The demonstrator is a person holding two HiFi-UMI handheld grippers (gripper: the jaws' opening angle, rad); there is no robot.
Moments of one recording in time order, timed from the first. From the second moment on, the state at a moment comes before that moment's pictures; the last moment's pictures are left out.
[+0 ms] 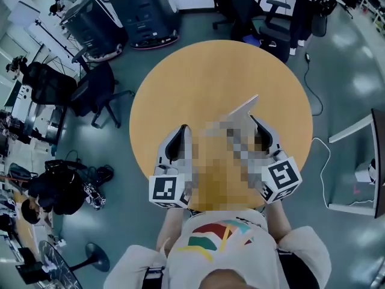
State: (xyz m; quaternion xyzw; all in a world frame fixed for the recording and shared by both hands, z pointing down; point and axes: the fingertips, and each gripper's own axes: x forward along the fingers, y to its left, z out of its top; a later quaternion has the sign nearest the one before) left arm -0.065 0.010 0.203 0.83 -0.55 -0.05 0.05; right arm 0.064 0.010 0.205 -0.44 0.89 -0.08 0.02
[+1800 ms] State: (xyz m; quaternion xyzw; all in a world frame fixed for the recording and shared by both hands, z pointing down) left arm -0.071 0.020 0.290 0.83 -0.54 -0.04 0.12; right arm 0.245 -0.084 0.455 -0.59 0.77 -0.18 -0.17
